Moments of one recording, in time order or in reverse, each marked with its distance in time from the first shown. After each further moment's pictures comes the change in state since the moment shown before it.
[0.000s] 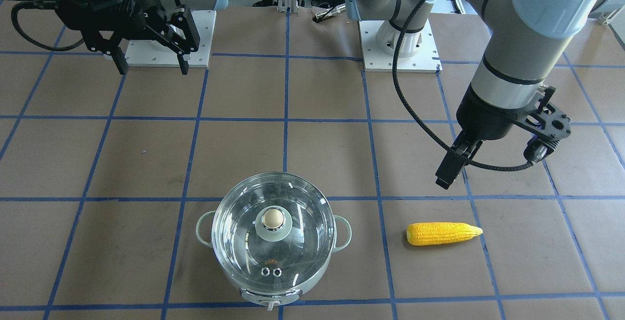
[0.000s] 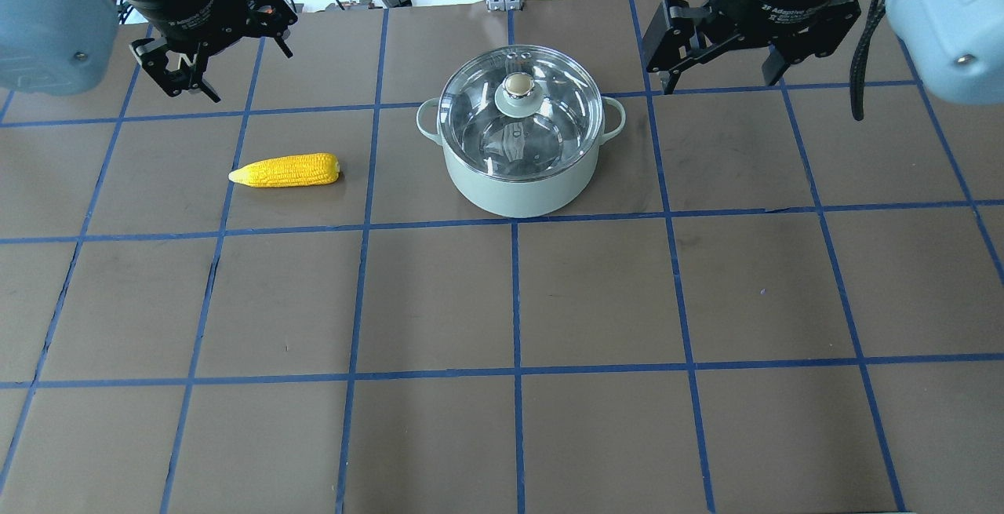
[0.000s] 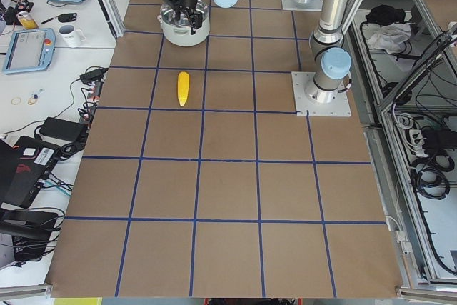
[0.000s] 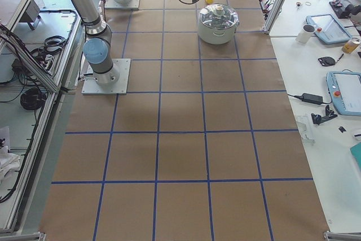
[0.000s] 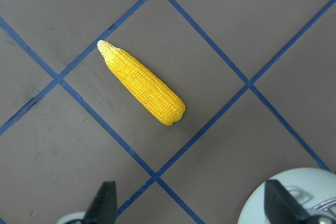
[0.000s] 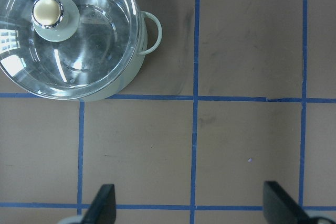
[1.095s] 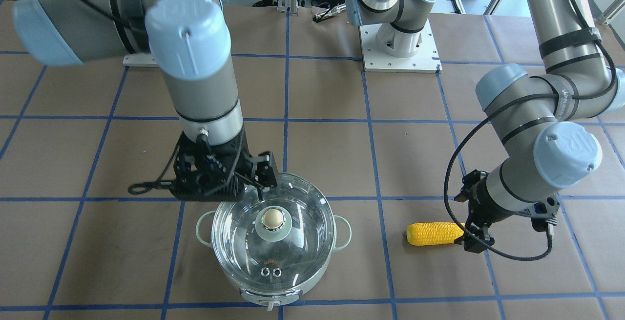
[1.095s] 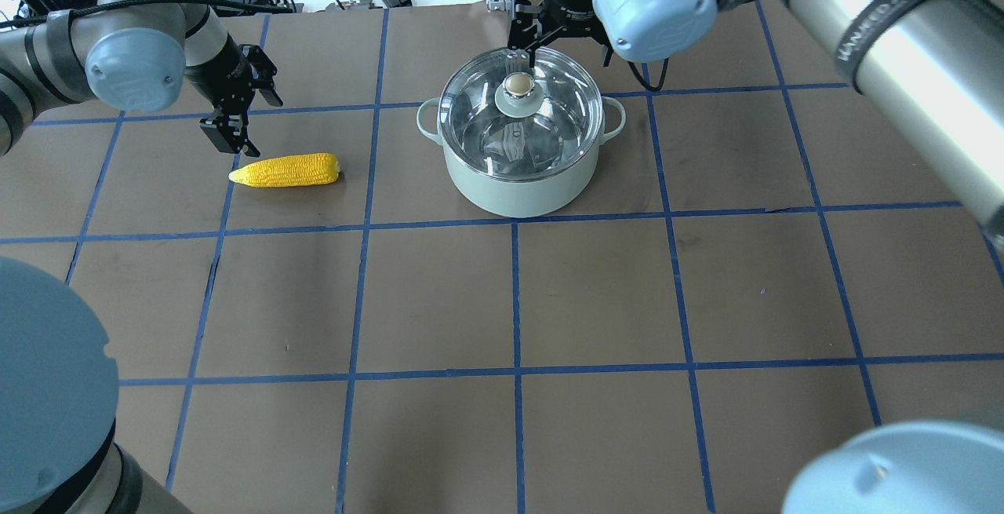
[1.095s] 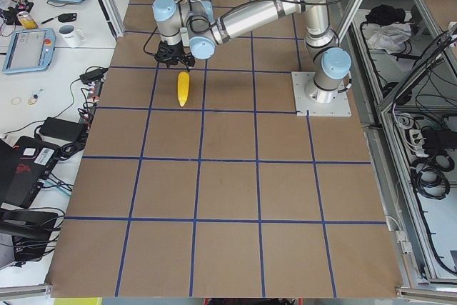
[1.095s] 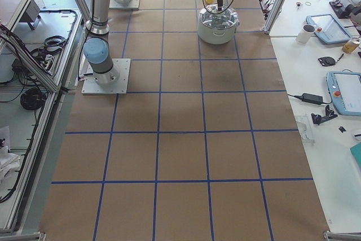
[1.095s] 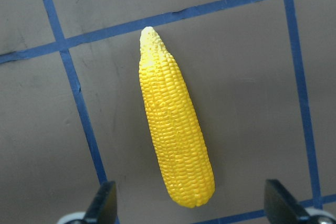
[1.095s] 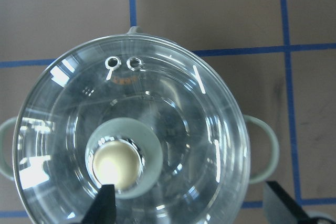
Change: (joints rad) left arm 0.121 -0.272 -0.003 0.086 -0.048 -0.408; right arm 0.150 0.451 -0.184 -0.309 0.001 0.217
